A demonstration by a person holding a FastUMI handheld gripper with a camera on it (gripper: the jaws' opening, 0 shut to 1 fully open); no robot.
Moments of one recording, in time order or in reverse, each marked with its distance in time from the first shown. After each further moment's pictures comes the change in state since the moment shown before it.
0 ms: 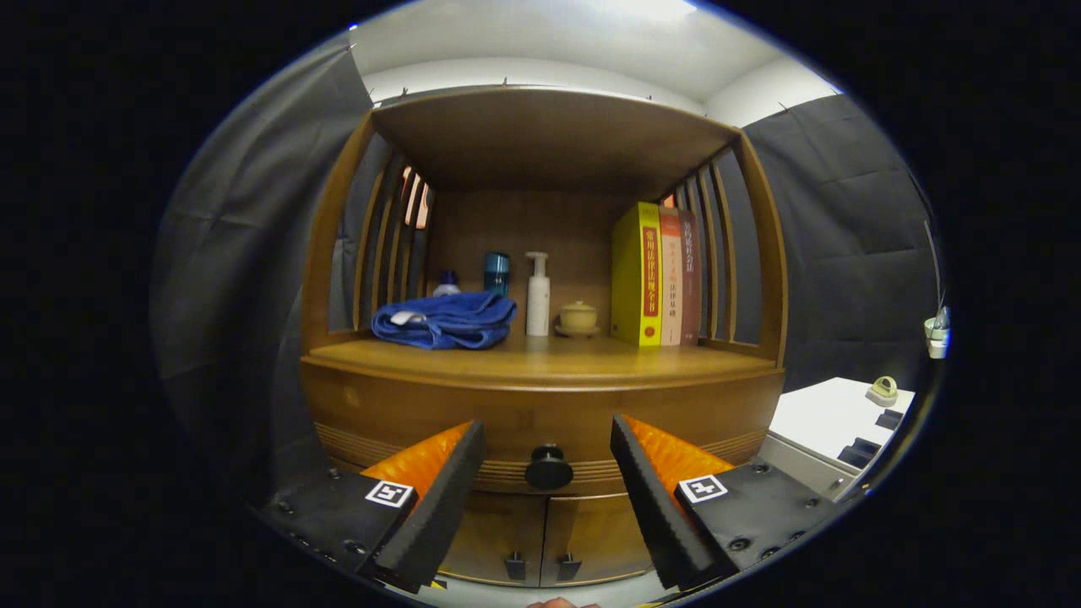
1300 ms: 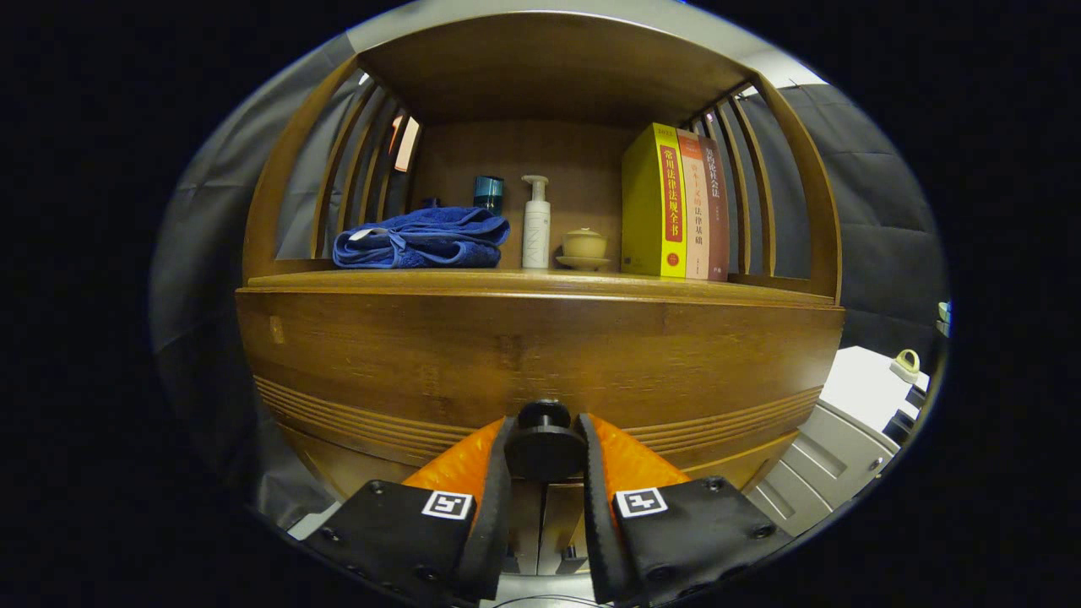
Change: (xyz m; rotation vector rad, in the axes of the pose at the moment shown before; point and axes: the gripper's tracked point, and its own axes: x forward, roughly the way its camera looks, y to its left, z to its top) arm 0.052 -0.002 -0.076 0.007 0.148 0.024
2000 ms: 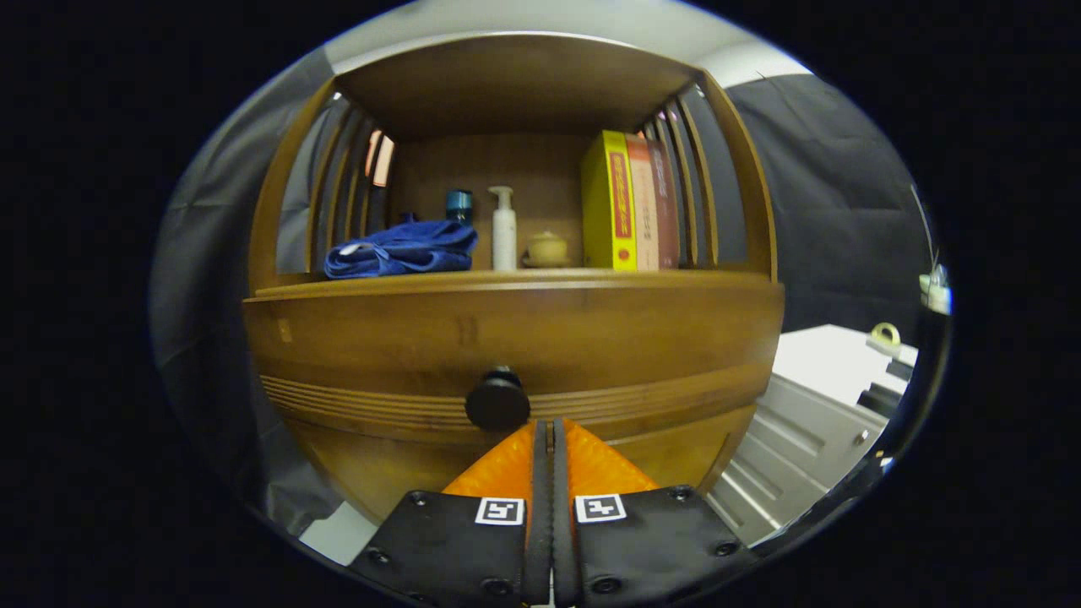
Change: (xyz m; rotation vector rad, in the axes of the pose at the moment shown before) arm -0.048 -0.023 0.012 0.001 -0.067 -0.049
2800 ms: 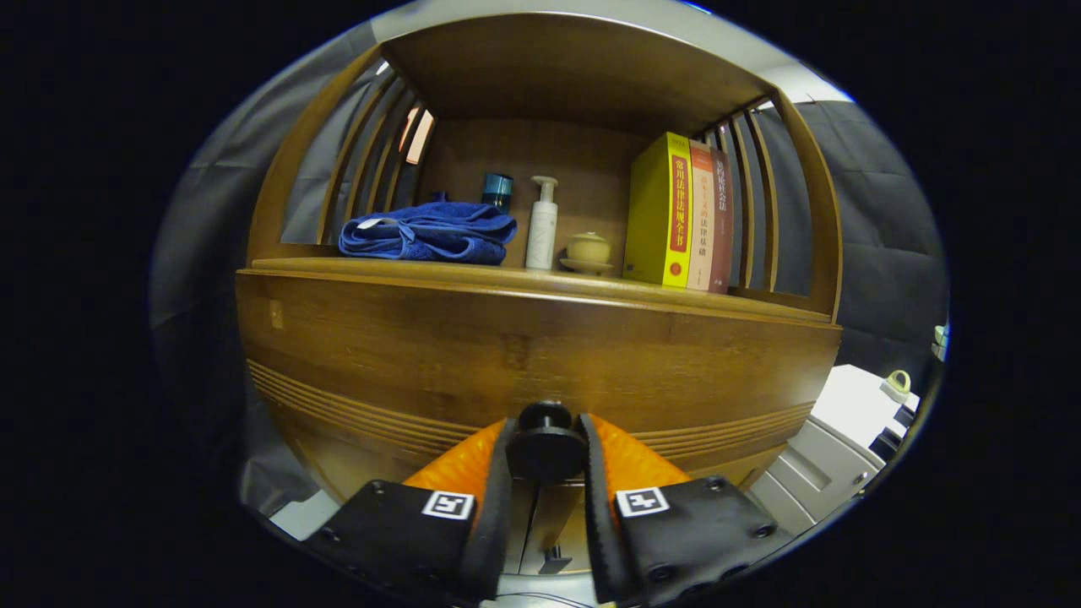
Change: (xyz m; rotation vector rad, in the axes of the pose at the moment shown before) arm 0.050 0.028 -0.014 -0.062 0.049 0.048
